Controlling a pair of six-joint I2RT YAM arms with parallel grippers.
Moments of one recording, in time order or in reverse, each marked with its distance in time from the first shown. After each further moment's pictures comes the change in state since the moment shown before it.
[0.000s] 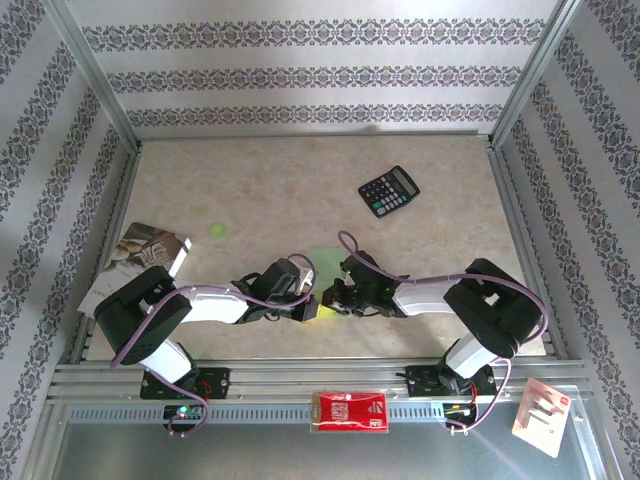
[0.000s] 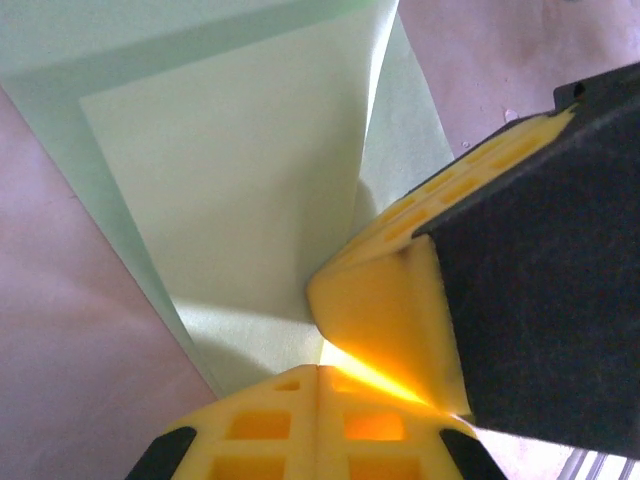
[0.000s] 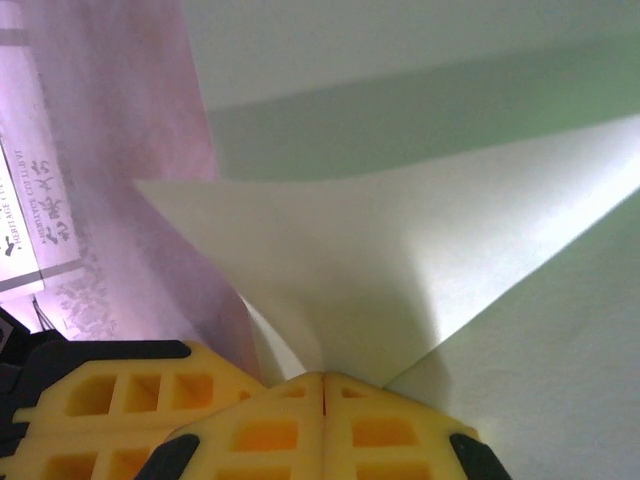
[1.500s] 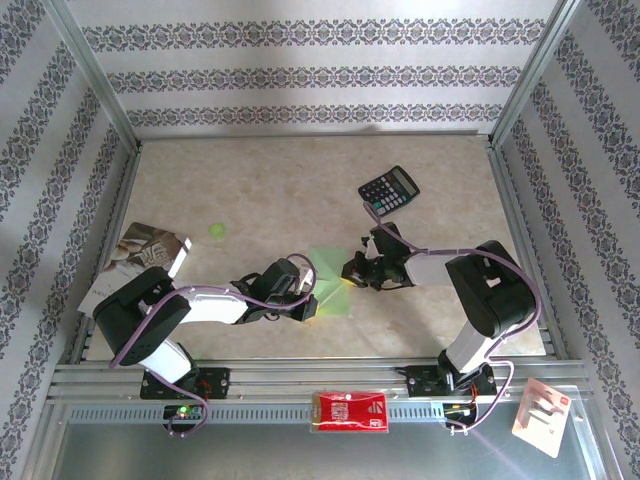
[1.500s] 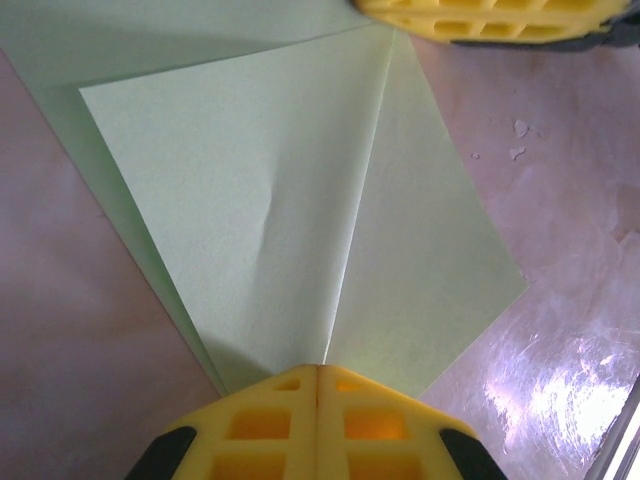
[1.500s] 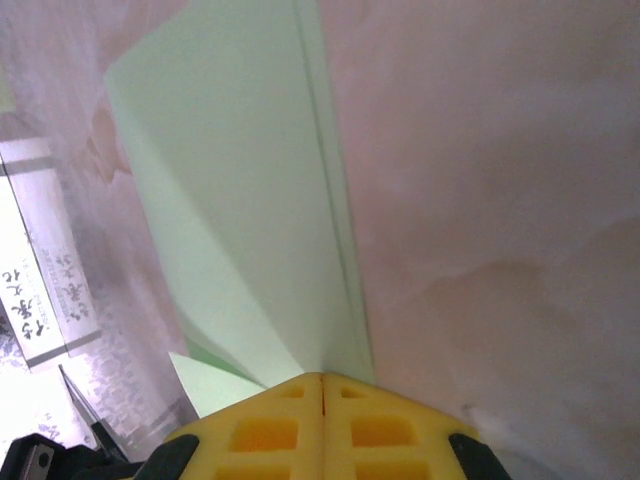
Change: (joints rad) left arm -0.001 -0.007 -0.003 -0.001 -0.034 0.023; right arm -0.330 0.089 0.125 -0.147 -0.151 -0.230
